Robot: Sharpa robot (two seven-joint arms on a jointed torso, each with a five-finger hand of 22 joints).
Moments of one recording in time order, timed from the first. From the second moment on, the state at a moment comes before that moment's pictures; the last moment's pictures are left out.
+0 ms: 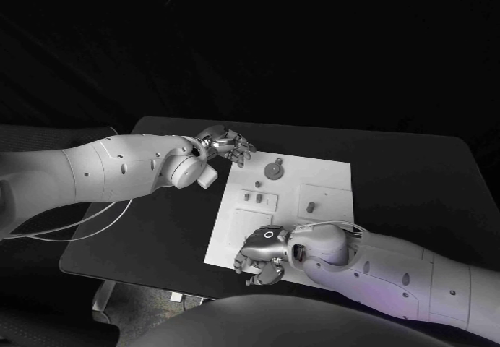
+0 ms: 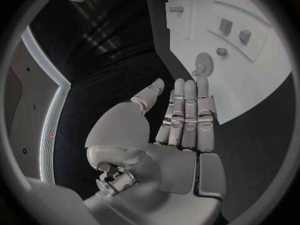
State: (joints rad) left arm 1.24 -0.80 -0.24 1.27 -0.31 -0.22 0.15; left_hand 1.09 -0.02 0.41 -0.29 0.05 0.88 0.17 0.26 0.51 1.19 0.08 0.15 0.58 1.00 0.03 0.63 0.92 0.06 1.10 -0.07 0.17 1.17; right arm 1.00 -0.38 -0.25 1.40 -1.80 -0.03 0.21; right_hand 1.15 -0.11 0.50 -0.30 0.13 0.88 0.13 0.19 0.50 1.14 0.01 1.29 0.84 1.09 -0.09 1.51 0.91 0.25 1.02 0.02 0.94 1.31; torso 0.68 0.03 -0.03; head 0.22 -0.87
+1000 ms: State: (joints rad) left arm 1.24 -0.80 -0.24 1.27 -0.31 -0.22 0.15; left_hand 1.09 -0.02 0.41 -0.29 0.05 0.89 0.17 0.26 0.51 1.19 0.08 0.15 0.58 1.00 0.03 0.63 0.92 0.05 1.10 -0.07 0.17 1.17; right arm 0.99 -0.40 -0.25 1.40 -1.81 0.00 0.22; right_hand 1.15 -0.12 0.50 -0.29 0.12 0.88 0.14 0.19 0.49 1.14 0.02 1.29 0.84 1.08 -0.08 1.51 0.91 0.25 1.02 0.02 0.94 1.31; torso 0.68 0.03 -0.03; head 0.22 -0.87
